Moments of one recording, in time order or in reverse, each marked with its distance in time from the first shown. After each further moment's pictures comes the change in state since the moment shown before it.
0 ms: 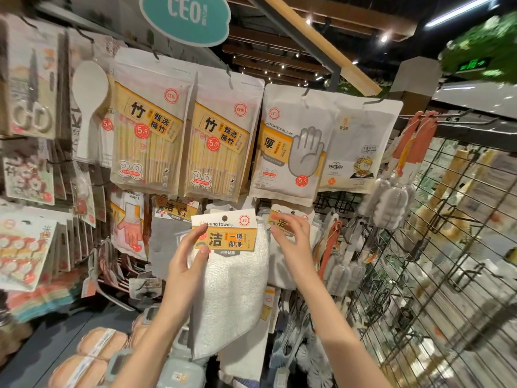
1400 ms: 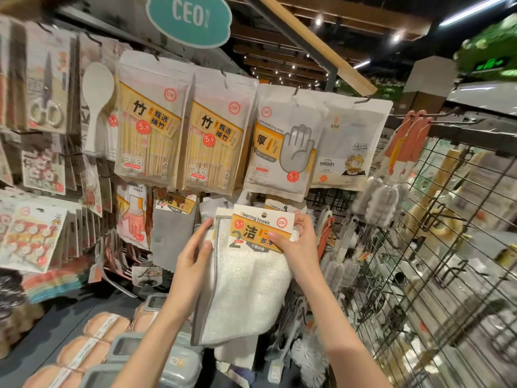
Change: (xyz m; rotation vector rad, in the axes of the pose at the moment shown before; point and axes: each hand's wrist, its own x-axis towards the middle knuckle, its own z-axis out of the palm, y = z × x) left_hand -0.026 0.012 0.025 -0.097 -0.055 -0.042; right_hand -0.020 -0.007 -0.032 0.128 0.041 0.020
